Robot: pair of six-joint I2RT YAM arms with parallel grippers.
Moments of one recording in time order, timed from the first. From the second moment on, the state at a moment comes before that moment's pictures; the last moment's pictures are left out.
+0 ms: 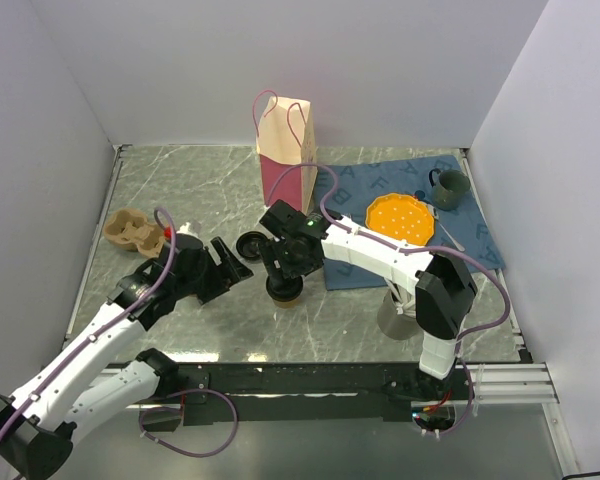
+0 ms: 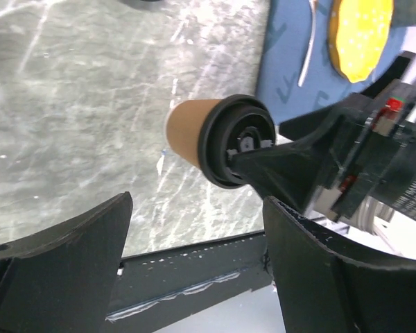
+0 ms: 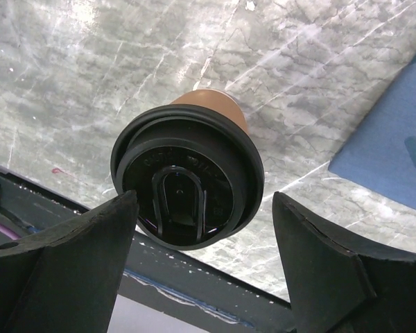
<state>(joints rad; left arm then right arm) -0.57 0.82 0.76 -0.65 0.03 -1.03 0.93 1.81 1.54 -0.91 0.04 0.46</state>
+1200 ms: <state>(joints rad) -0.57 0.74 0.75 -0.73 -0.03 -1.02 0.97 1.85 1.62 -0.95 0.12 0.46</state>
